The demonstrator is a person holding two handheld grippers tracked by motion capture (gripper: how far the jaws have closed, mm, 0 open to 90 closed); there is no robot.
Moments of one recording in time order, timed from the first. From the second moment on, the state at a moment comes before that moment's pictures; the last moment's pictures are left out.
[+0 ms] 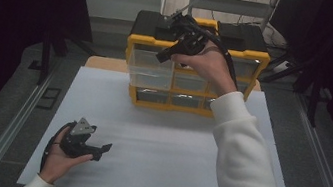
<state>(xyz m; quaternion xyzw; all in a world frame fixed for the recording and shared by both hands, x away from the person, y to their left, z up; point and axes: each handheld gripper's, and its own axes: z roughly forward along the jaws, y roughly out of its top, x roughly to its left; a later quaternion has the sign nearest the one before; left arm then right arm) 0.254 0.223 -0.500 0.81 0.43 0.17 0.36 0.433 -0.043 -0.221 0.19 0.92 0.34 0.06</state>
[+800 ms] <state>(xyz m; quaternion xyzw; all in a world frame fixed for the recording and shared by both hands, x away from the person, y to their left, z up) 0.253 0.221 -0.499 0.81 0.43 0.17 0.36 0.420 -0.061 -0.226 0.20 0.91 0.34 0.10</state>
